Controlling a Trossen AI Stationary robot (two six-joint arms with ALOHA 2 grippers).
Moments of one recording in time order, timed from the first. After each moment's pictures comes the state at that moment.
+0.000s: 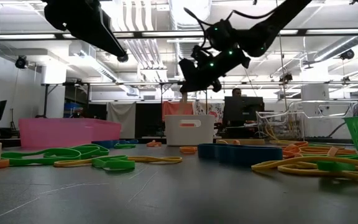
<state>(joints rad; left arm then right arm) -0.33 1.26 0.92 -0.52 -0.63 -0.12 -0.48 1.81 1.16 0.29 0.10 0.06</state>
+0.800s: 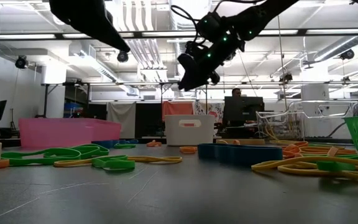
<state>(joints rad) -0.33 1.26 0.92 -0.45 -0.61 -0.12 -0.48 1.81 1.38 -0.15 0.08 0.00</state>
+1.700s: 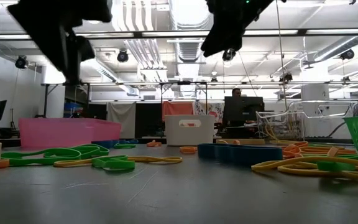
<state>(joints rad) -0.37 1.44 1.03 -0.76 -0.04 -0.53 -0.18 1.44 1.23 -0.48 0.05 0.04</state>
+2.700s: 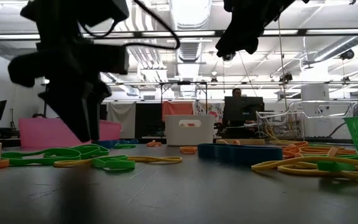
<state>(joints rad) -0.29 1.64 0.91 -0.53 -0.14 -0.37 -0.09 1.30 1.05 -0.40 0.05 0.14</state>
